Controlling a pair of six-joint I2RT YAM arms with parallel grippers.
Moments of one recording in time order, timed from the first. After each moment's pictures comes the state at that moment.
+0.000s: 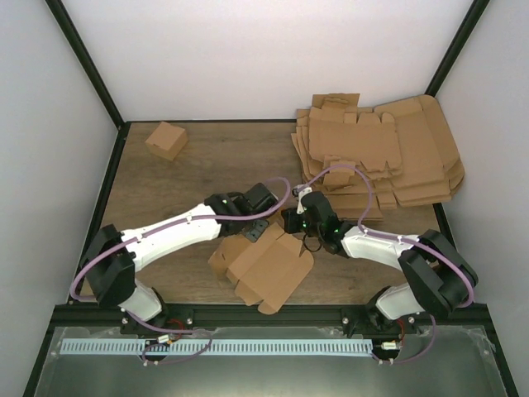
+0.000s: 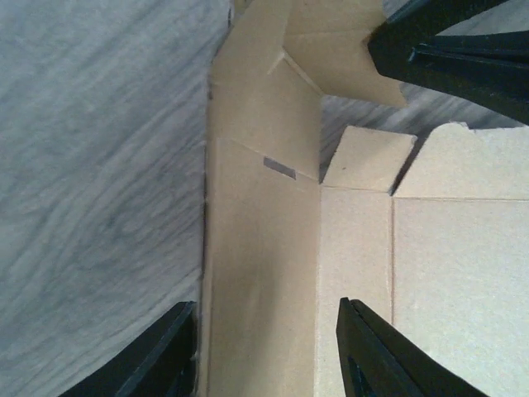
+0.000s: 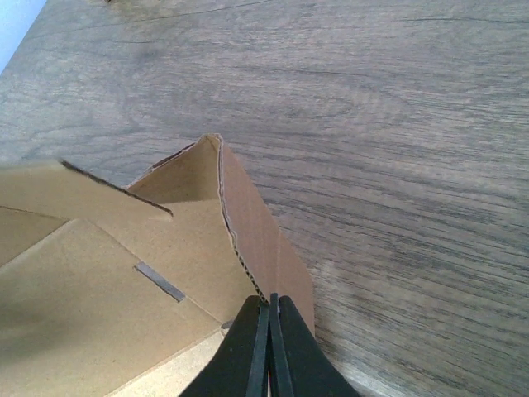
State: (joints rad) left arm -0.93 1.56 1.20 -0.79 -0.23 -0.18; right arm 0.70 1.41 0.60 0.21 -0.05 0.51
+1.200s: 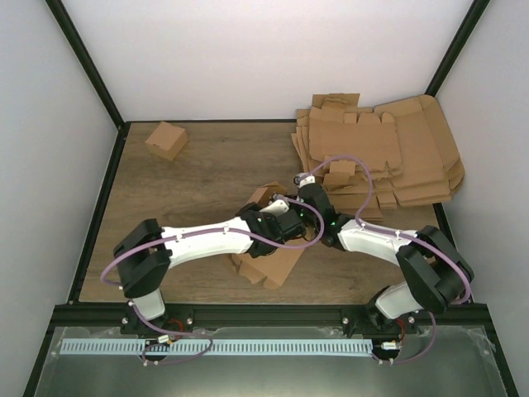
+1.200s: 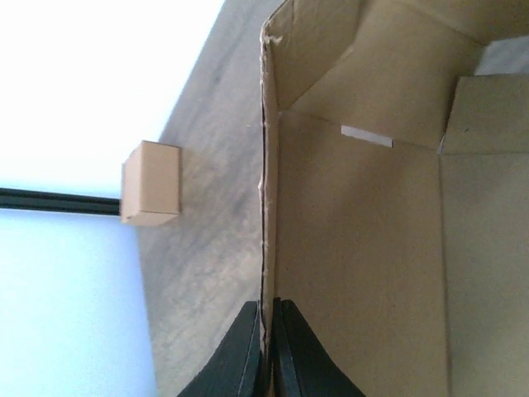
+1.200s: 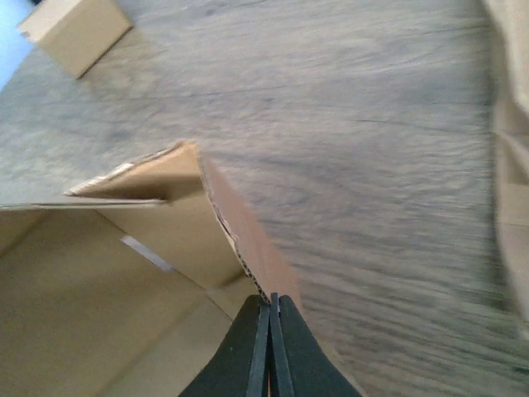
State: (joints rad) left arm -1.13 1.72 1.25 -0.83 -0.98 -0.13; right arm 0.70 1.45 0.69 0.21 0.07 0.50
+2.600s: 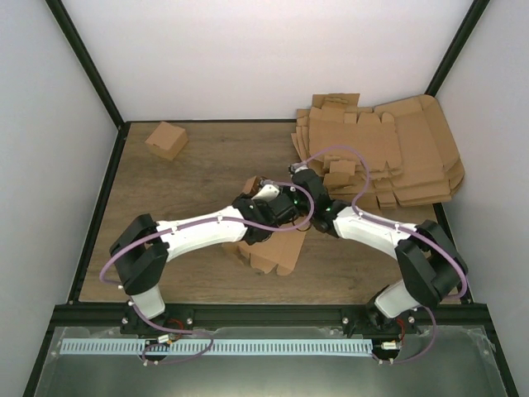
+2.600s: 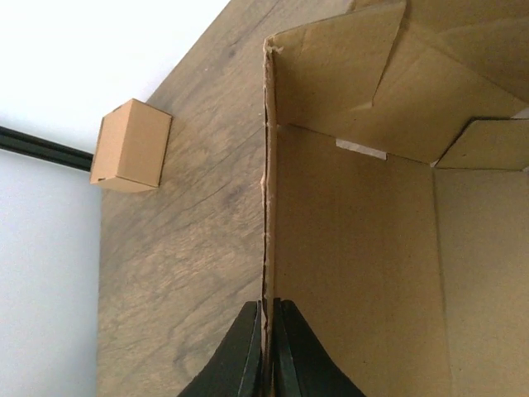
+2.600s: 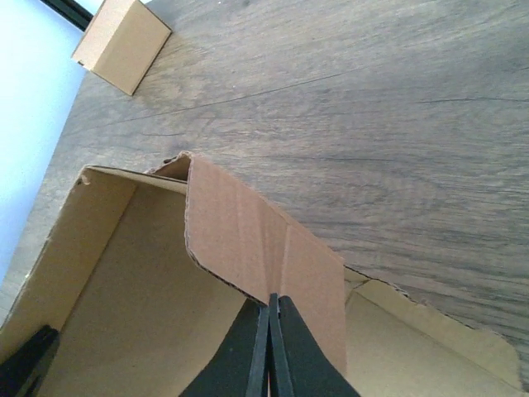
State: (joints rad) left arm -1.03 1.76 1.28 -0.78 -0.98 -0.28; right arm 0.68 1.50 0.85 0.07 -0.02 0.69
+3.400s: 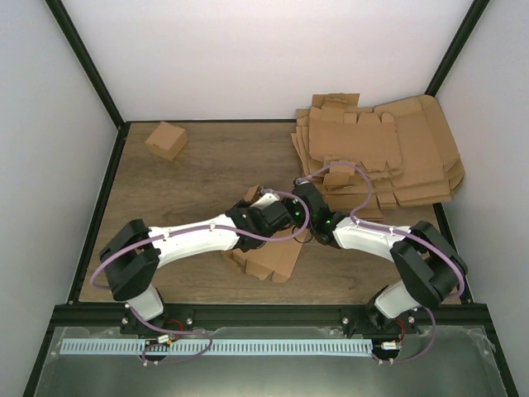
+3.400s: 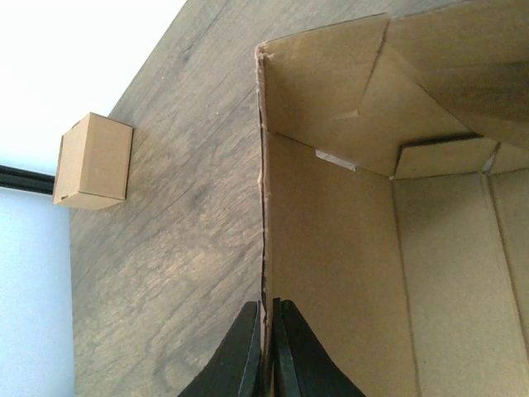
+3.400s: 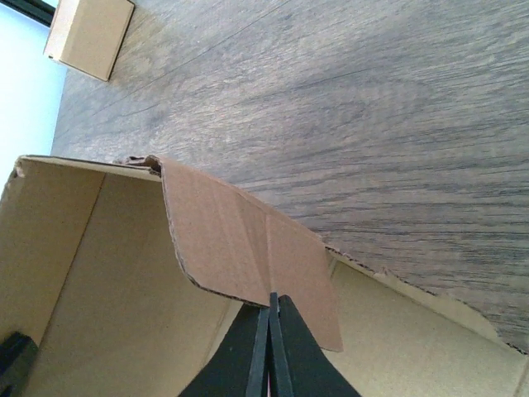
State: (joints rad) left arm -1.04 1.68 1.16 -0.65 -0.89 -0.17; right arm 0.71 1.49 0.72 0.16 -0.03 0.88
